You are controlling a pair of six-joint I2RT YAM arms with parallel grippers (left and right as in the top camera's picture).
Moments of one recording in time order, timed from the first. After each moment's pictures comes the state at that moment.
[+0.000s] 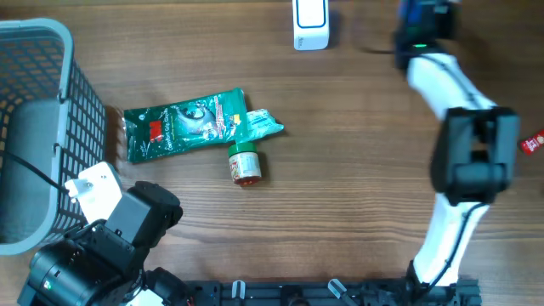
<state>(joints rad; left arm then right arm) -0.58 0.83 1.26 -1.66 -0.59 -0.97 -0.02 2.20 1.65 0.10 0.78 -0.28</state>
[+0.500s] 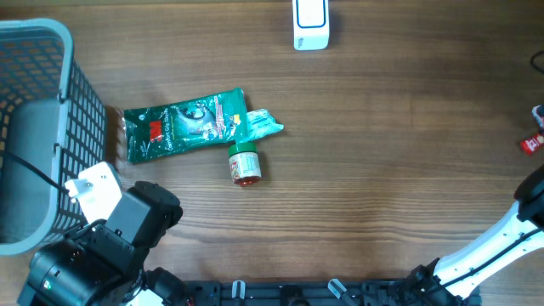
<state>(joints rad) -0.58 0.83 1.26 -1.66 -0.59 -0.97 -0.73 2.20 1.64 -0.44 0.10 0.18</state>
